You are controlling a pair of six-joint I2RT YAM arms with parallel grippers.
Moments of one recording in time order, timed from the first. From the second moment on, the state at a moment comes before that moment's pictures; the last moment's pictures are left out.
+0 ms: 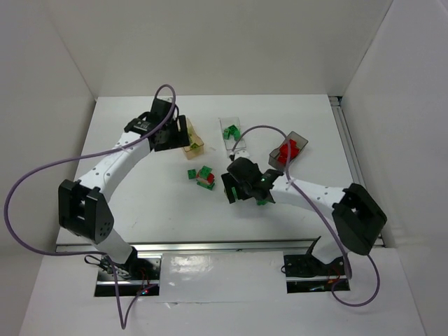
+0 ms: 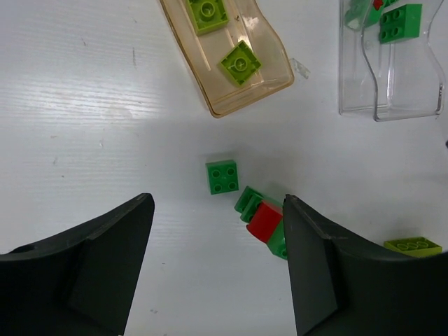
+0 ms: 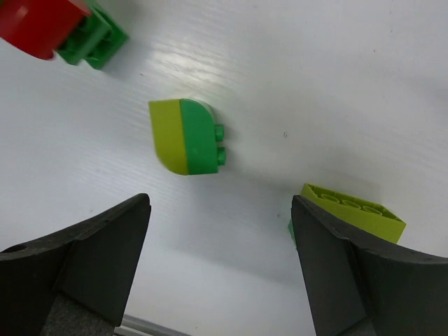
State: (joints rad) left arm -0.34 1.59 1.44 -0.72 -0.13 -0.48; right arm 0.84 1.50 0.92 -0.40 0.28 0.42
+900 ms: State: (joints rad) left arm -0.40 1.98 1.42 -0.68 -0.10 -0.61; right arm 0.80 1.39 0.99 -0.40 0.32 0.44
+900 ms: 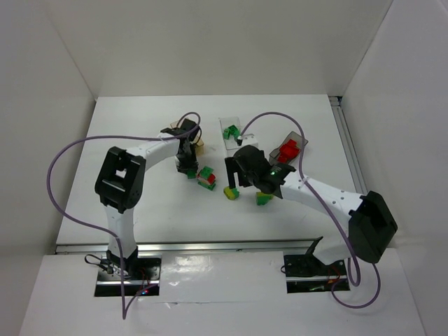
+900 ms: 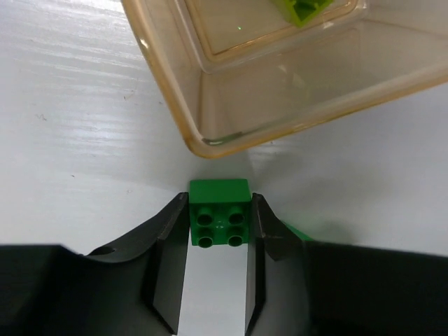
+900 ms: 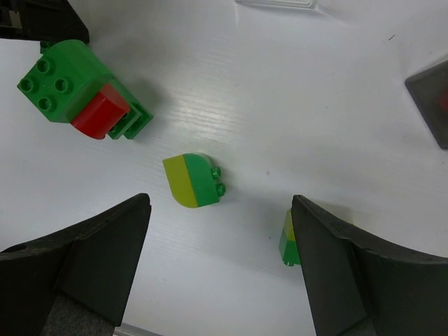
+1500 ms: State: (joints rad) left arm -0.45 2.06 2.01 -0.78 0.02 -0.55; right arm 0.67 1.23 0.99 -0.41 0.43 0.48
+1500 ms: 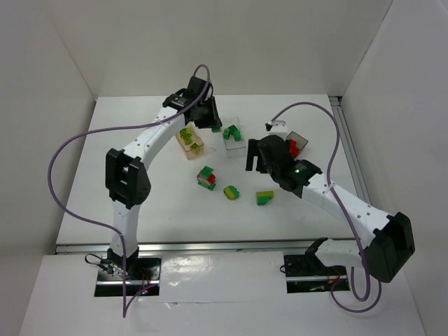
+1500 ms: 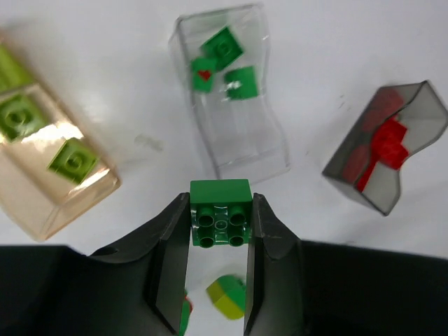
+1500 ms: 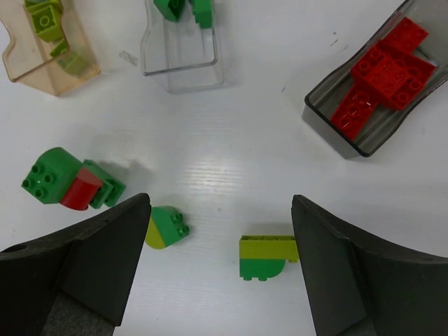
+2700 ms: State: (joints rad) left arm -0.43 1.61 1.60 -0.74 0.02 -0.48; right arm 0.79 1.57 0.93 -0.38 0.13 0.35
